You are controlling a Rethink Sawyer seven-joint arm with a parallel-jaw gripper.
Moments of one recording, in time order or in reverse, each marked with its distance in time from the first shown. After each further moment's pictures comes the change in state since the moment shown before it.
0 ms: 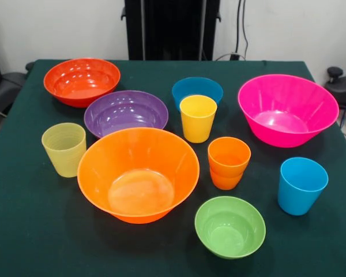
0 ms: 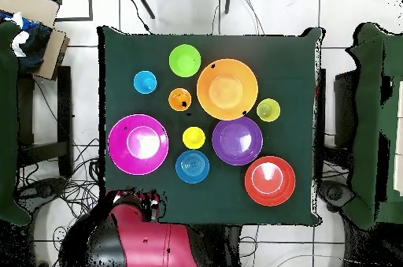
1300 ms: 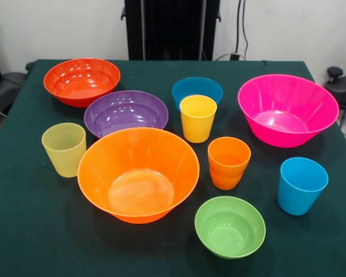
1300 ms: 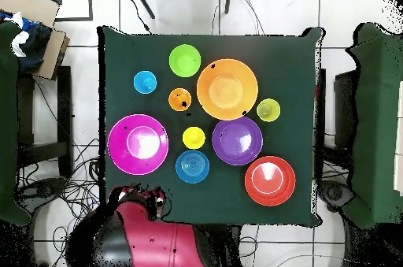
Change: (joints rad) arm -0.016 0.017 -0.013 -0.005 0.000 -0.036 0.000
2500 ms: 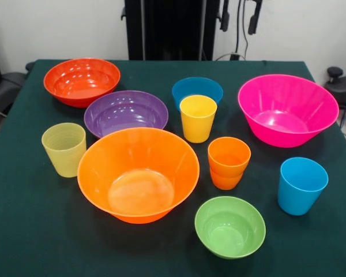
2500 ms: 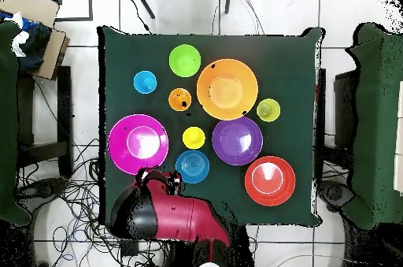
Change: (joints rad) arm -0.058 0.288 0.017 -0.001 0.000 -0.306 0.000
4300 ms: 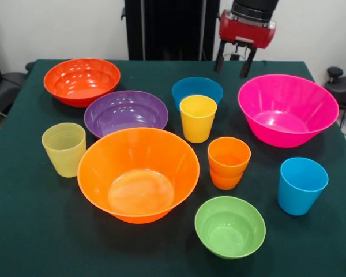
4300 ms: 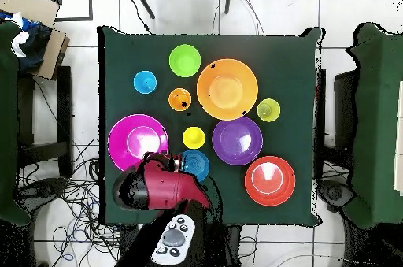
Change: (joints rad) arm 0.175 0.304 -0.158 -0.218 0.020 -0.089 0.001
